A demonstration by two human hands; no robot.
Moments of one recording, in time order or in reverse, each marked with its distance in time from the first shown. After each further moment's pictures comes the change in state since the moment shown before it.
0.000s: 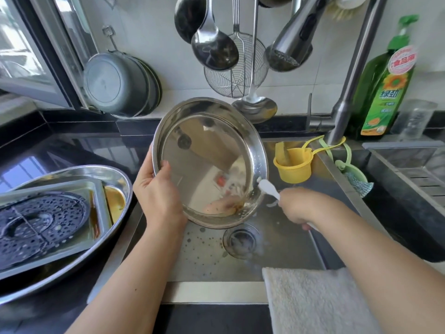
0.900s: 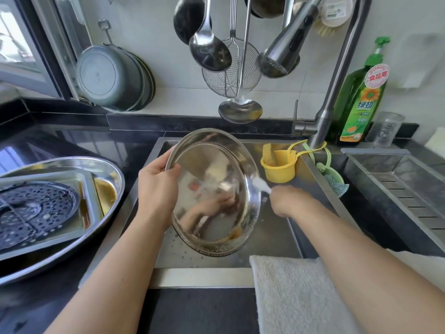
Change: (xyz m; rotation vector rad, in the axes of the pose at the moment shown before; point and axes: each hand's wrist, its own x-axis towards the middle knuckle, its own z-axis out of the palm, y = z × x) left_hand -0.005 0.012 -0.007 0.281 -0.260 -0.118; right_hand 0.002 0.008 0.012 0.116 0.086 0.127
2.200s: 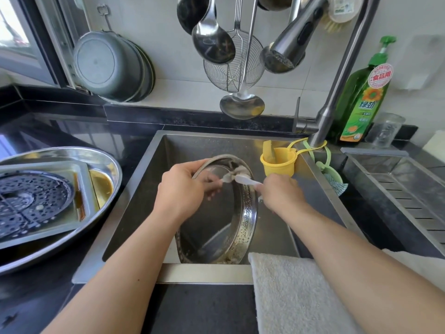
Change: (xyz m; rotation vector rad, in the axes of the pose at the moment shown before) left_hand -0.020 0.005 0.012 0.528 -0.290 0.009; right_hand 0.013 -0.010 0.010 0.212 0.371 -0.046
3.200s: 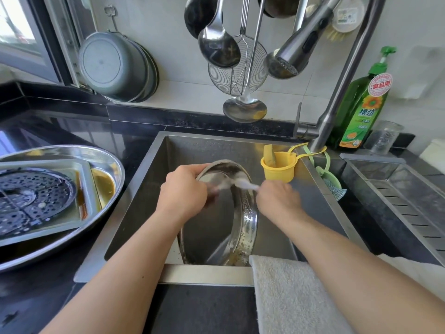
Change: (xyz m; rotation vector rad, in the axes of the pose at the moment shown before) left_hand 0.013 -0.012 0.005 0.088 0.020 -0.066; right_hand -0.024 -0.020 -0.009 -0.187 -0.035 -0.018
